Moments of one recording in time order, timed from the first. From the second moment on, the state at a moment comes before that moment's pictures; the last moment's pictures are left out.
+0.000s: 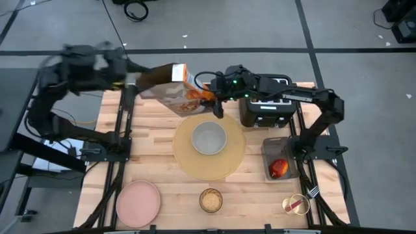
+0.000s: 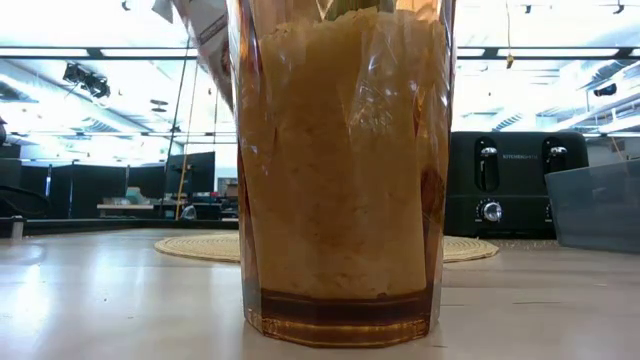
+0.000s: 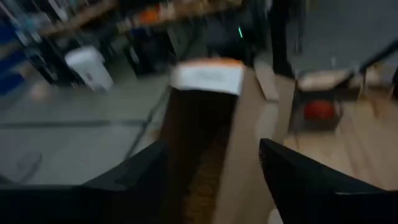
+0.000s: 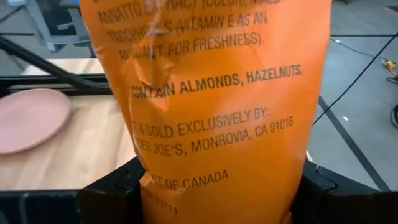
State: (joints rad) left arm 0.31 1.16 1.98 -1.08 -0.03 0.27; right arm -0.28 1.59 1.50 -0.33 -0.17 -0.13
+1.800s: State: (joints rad) left arm 0.32 1.12 1.90 -1.28 -0.16 0.12; right arm 0.11 1.38 1.50 -1.36 -0.36 1.10
